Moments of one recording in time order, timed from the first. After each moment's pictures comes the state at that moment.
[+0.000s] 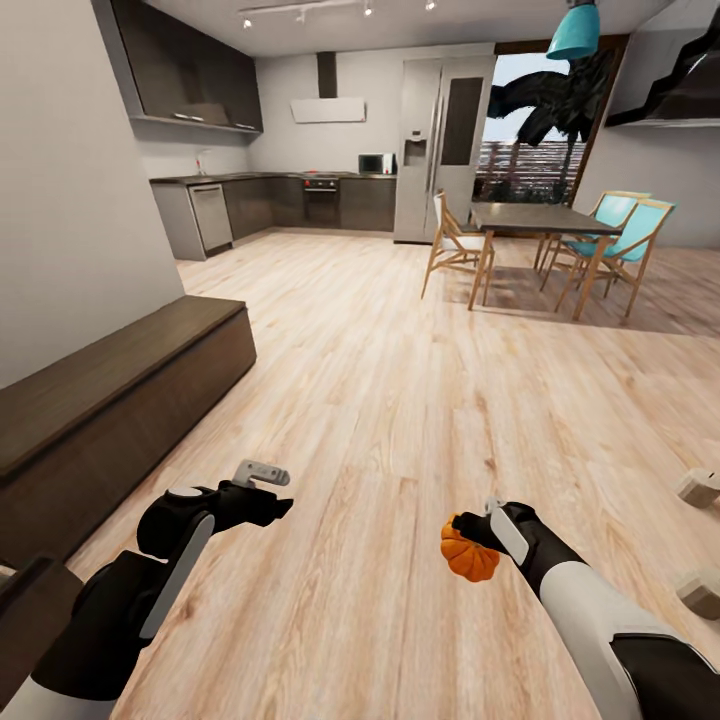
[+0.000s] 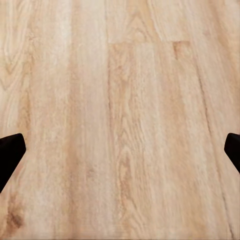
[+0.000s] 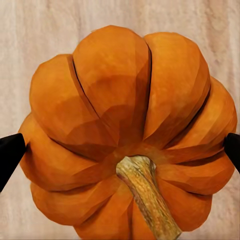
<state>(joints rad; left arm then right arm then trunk) -0.49 0.15 -0.26 -1.58 0.17 1.04 -0.07 -0.85 -0.04 0.00 -0.38 -0.41 0.54 -0.17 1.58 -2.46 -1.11</state>
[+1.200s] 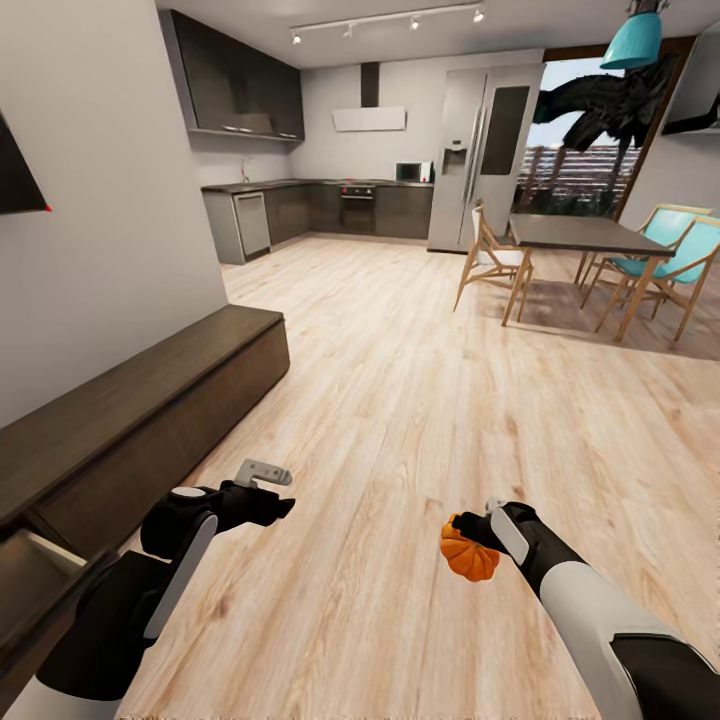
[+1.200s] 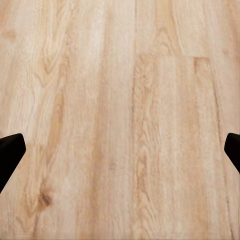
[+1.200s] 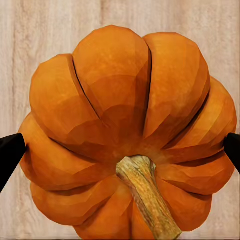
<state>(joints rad) -0.49 0.14 -0.26 -1.58 0.17 1.04 -0.06 -0.85 -0.04 -0.01 -0.38 -0.41 0.54 -0.17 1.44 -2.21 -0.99</state>
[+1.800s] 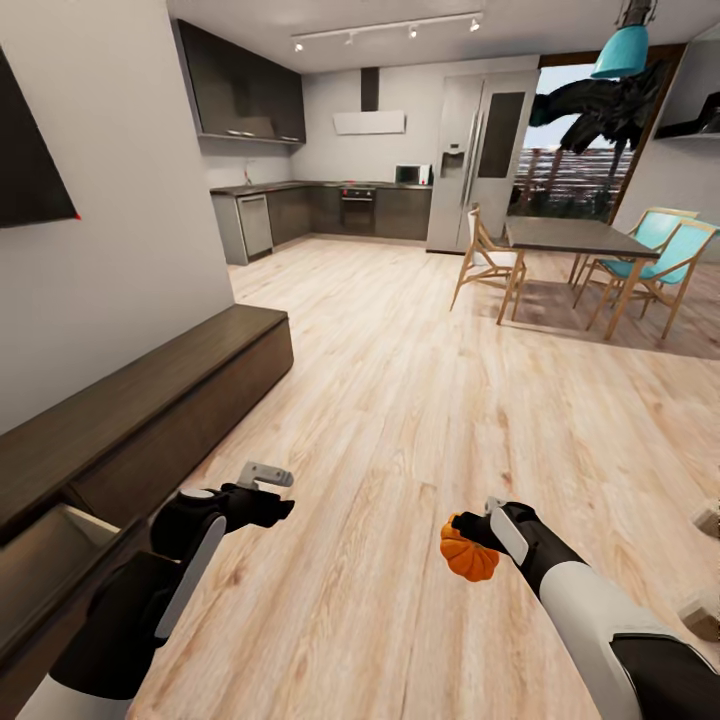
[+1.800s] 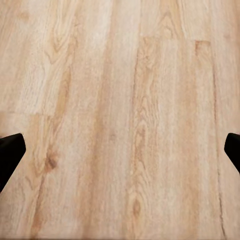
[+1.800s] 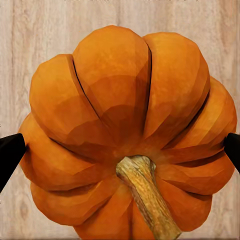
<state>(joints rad) -0.49 0.11 -0.26 -1.55 0.17 1.04 0.01 -0.85 -0.04 0.00 -0.38 -0.41 0.54 -0.17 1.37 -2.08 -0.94</state>
